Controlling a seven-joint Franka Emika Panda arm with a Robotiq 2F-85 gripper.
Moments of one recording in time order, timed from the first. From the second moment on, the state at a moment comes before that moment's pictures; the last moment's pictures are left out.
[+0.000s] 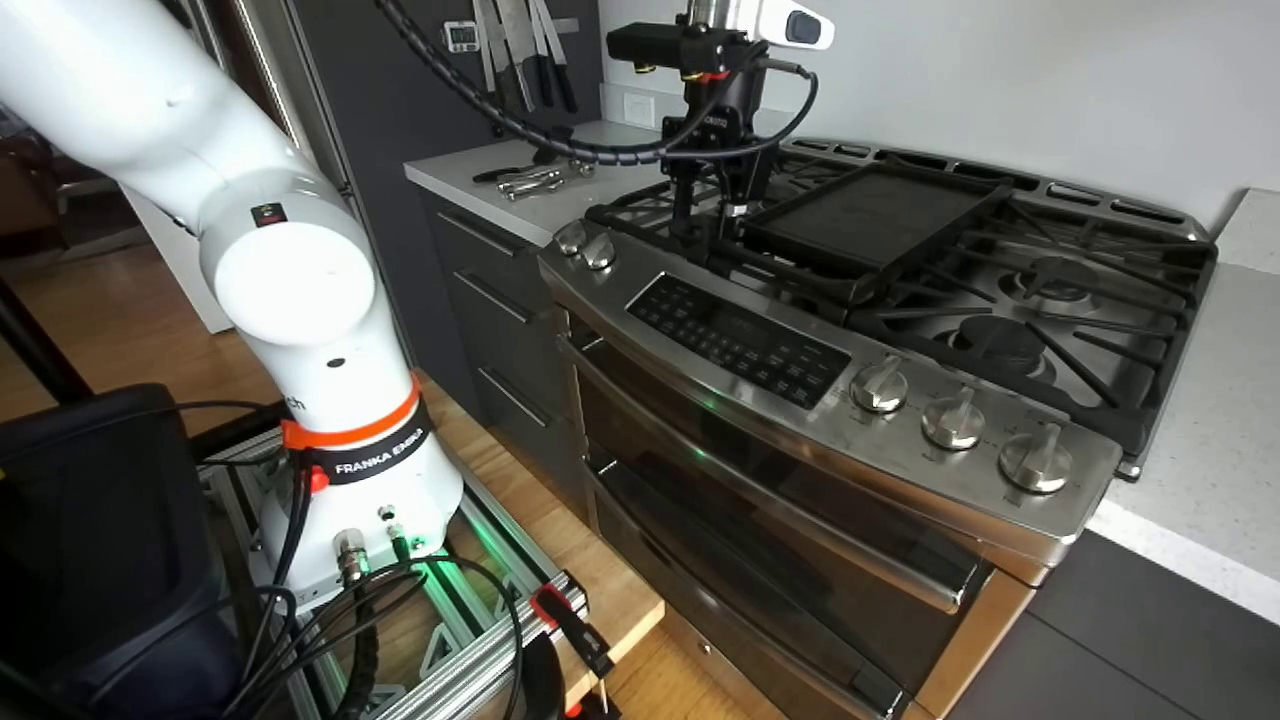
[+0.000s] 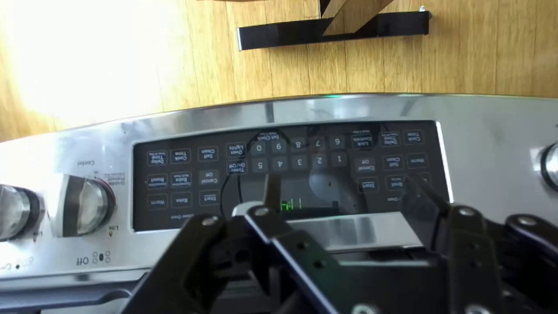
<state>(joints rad) -0.16 -0.41 -0.20 -2.40 -0.14 1.84 -0.22</state>
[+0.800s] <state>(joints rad) -0.23 -0.29 -0.26 -2.50 -0.18 2.11 -0.22</state>
